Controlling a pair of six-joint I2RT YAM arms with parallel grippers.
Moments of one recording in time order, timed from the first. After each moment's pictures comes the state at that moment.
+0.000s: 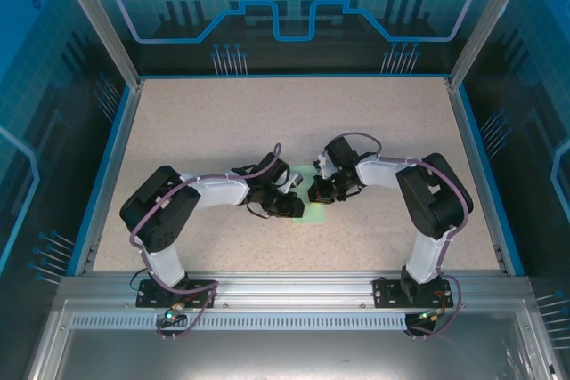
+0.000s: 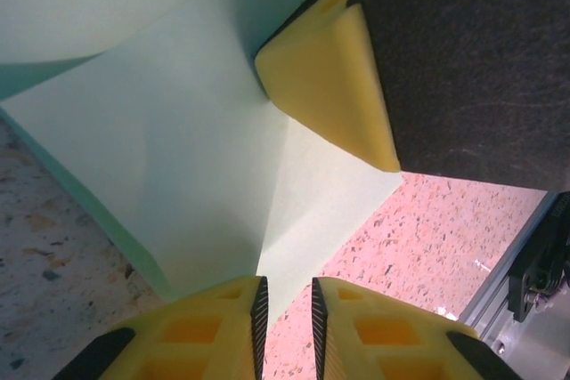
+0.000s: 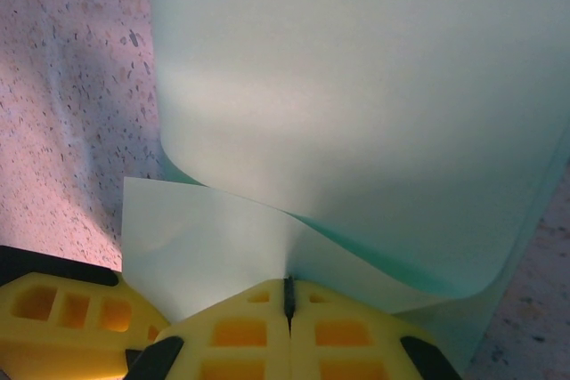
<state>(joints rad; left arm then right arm) -0.67 1.77 0.90 -0.22 0.55 -0.56 0.48 1.82 0.96 -0.39 -0.55 0.45</state>
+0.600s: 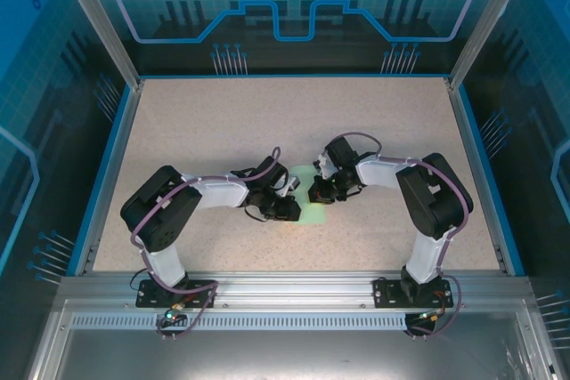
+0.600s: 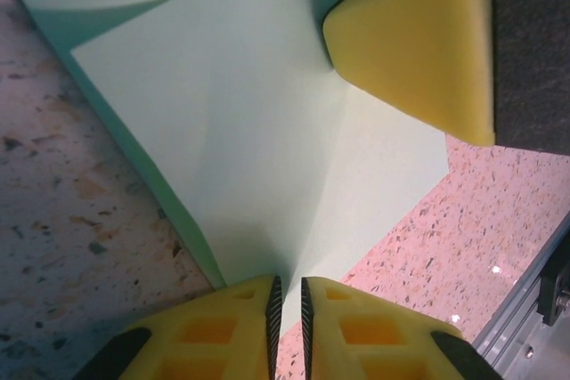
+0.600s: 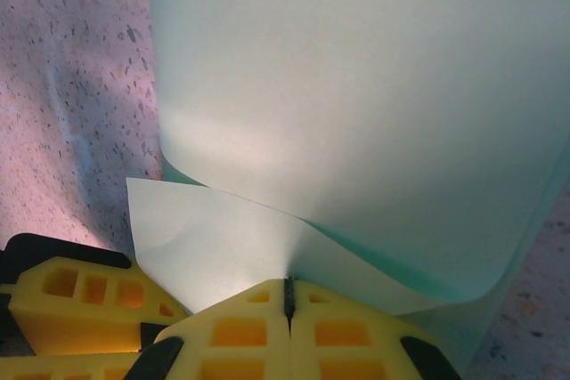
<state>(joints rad) -0.68 1.78 0.87 -0.21 0.52 -0.56 0.48 1.82 0.96 -0.40 -0.55 0.45</state>
